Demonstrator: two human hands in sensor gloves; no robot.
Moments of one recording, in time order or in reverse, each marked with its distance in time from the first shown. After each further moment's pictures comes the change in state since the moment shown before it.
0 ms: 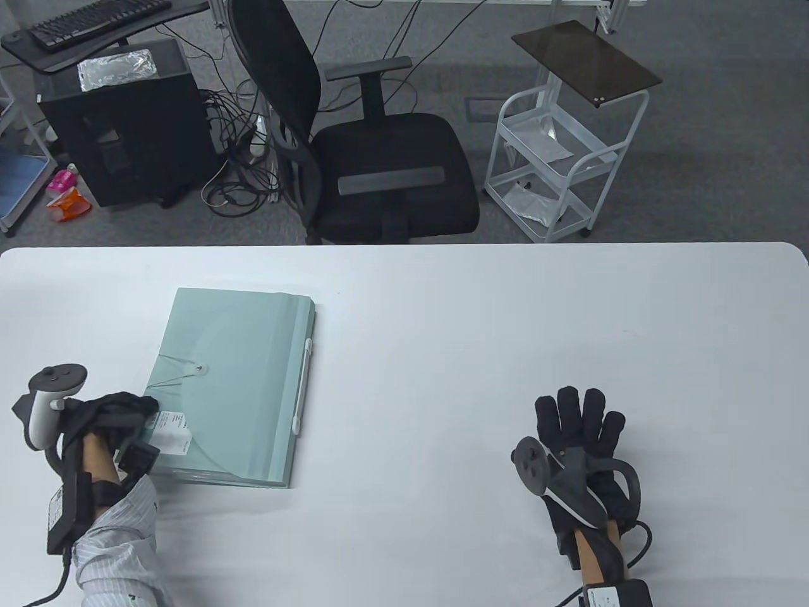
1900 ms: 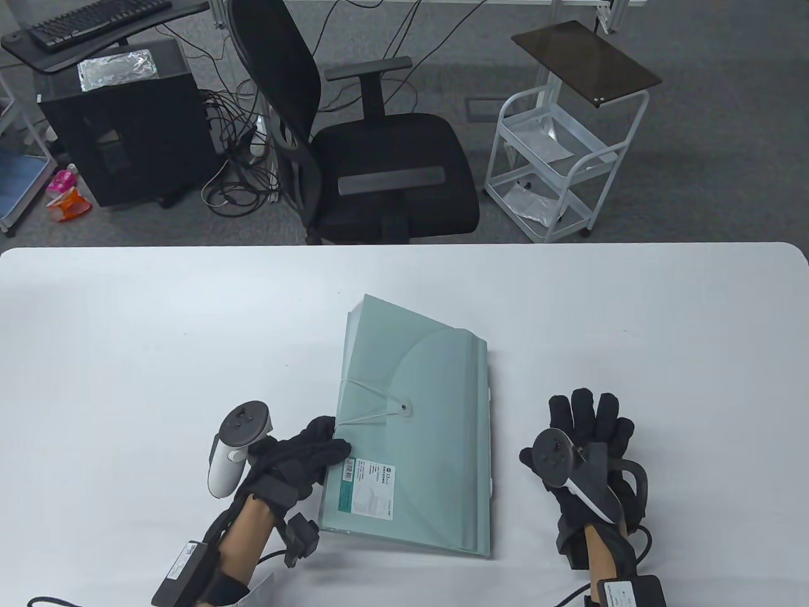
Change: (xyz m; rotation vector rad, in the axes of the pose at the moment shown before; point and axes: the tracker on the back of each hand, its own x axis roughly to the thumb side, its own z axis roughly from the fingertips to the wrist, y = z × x) left_hand 0.062 -0.246 0.112 -0.612 -0.659 0.111; right_hand -0.020 0.016 -0.007 0.068 0.063 -0.143
